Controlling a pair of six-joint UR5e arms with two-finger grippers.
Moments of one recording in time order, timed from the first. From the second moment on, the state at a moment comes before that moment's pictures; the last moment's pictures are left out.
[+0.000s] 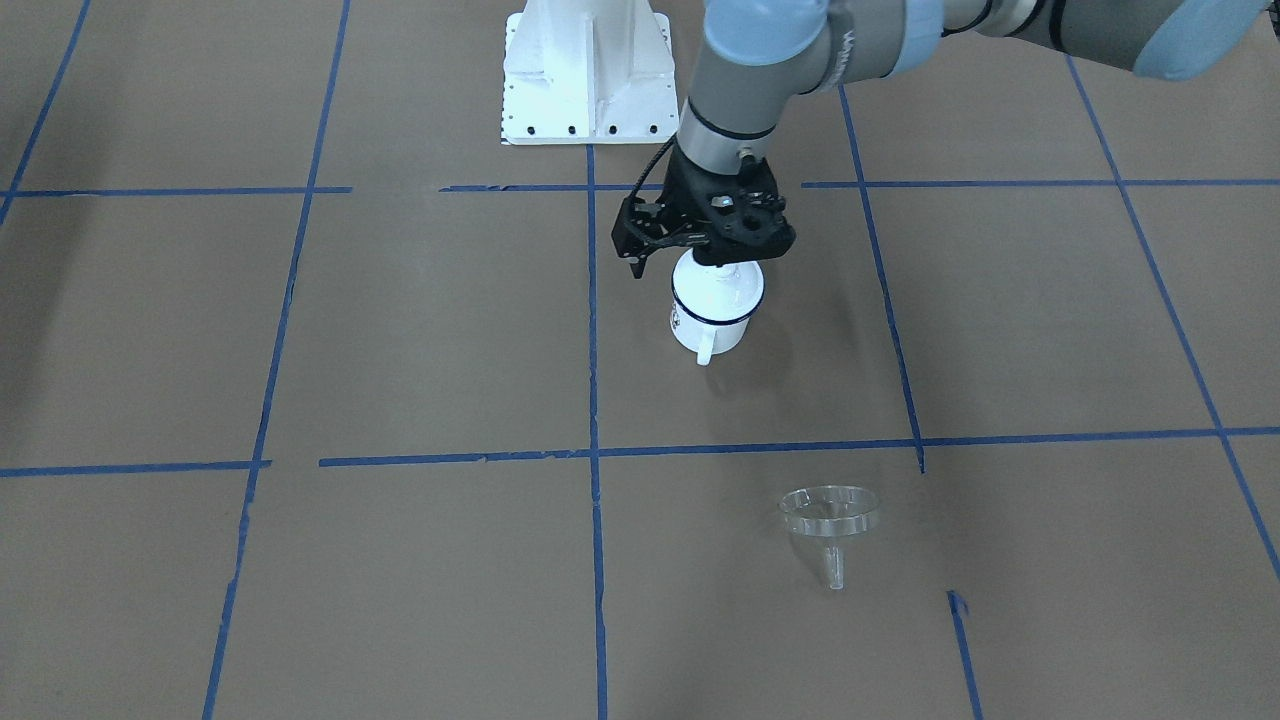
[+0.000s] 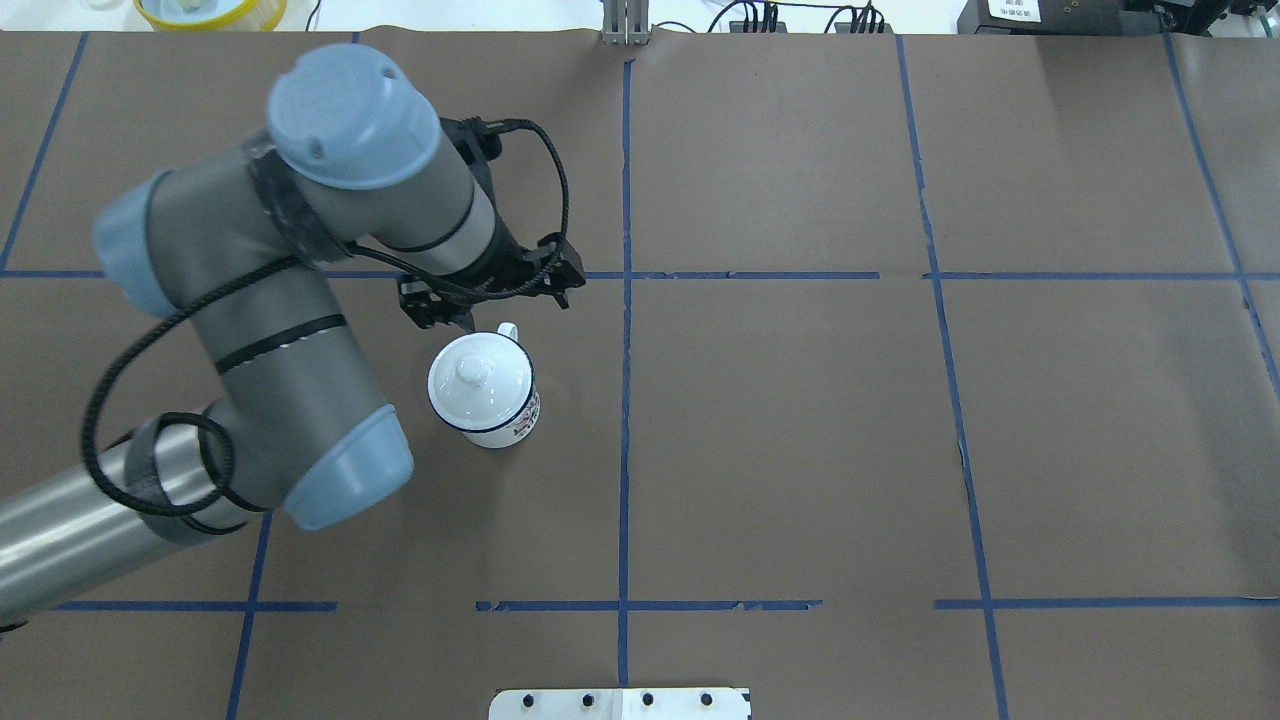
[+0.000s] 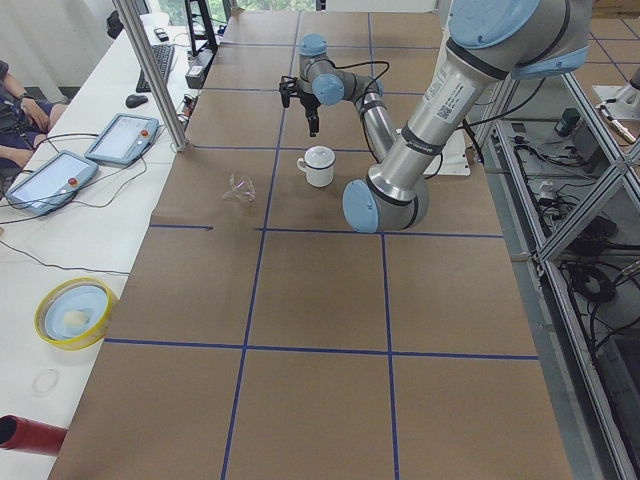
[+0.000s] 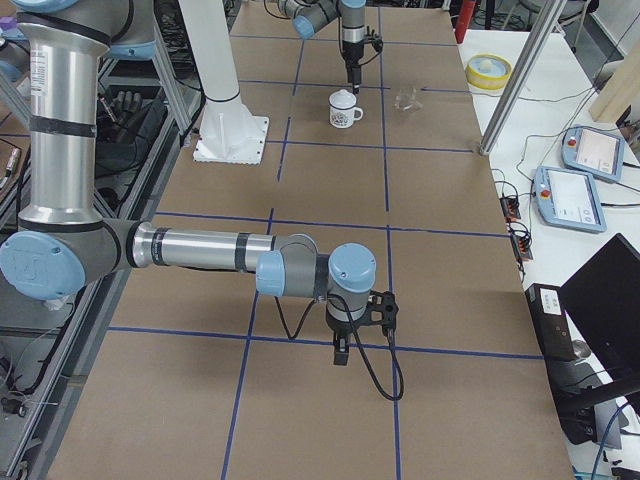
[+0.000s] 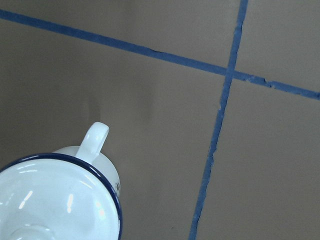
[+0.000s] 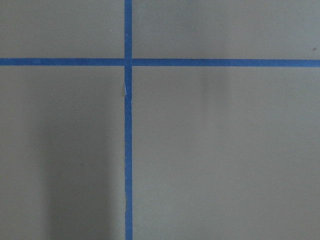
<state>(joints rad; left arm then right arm) -0.69 -2.25 -1.86 -1.48 -2.00 -1.34 1.57 -1.68 1.66 -1.57 2.29 0.01</state>
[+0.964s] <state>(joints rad) -1.17 -1.89 -1.76 -1.74 -2.09 -0.52 1.57 -1.68 1.66 -1.57 2.29 0.01</state>
